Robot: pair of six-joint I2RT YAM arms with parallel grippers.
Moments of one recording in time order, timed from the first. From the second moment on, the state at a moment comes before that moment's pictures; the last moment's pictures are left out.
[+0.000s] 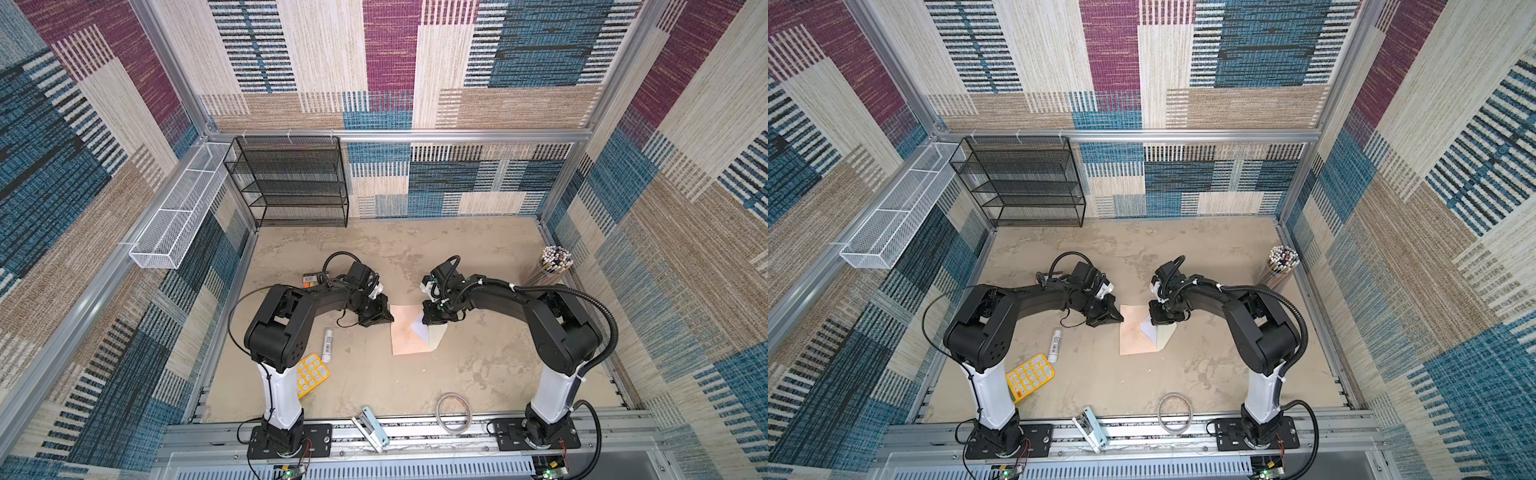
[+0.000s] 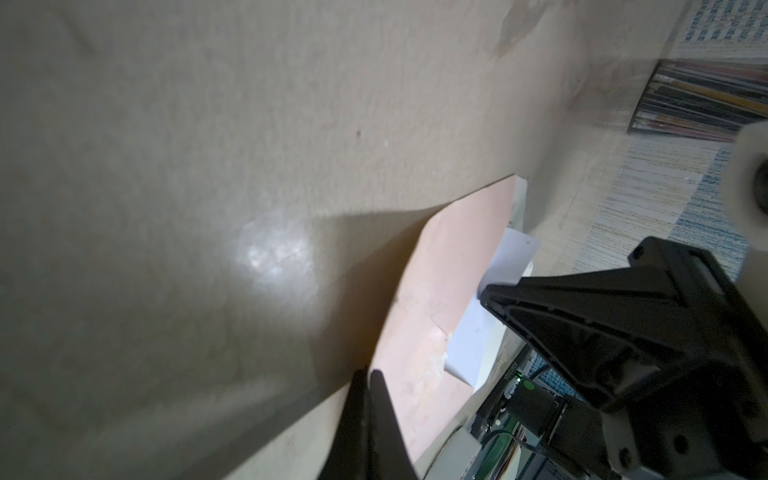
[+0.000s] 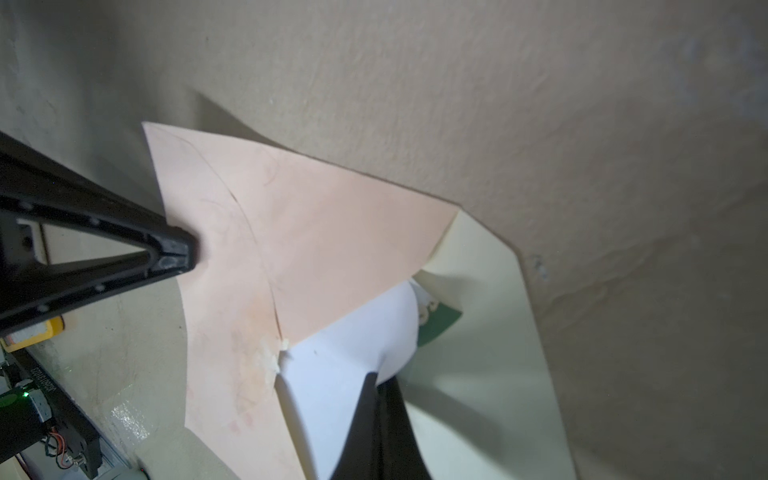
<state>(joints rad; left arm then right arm) -0.43 1.92 1.09 -0.36 0.66 -0.61 0.54 1.85 1.12 -0.51 -0.36 0.33</state>
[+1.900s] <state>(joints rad) -0.41 1.92 1.11 -0.37 0.66 -0.53 0.53 1.90 1.12 -0.39 -0.47 0.30</state>
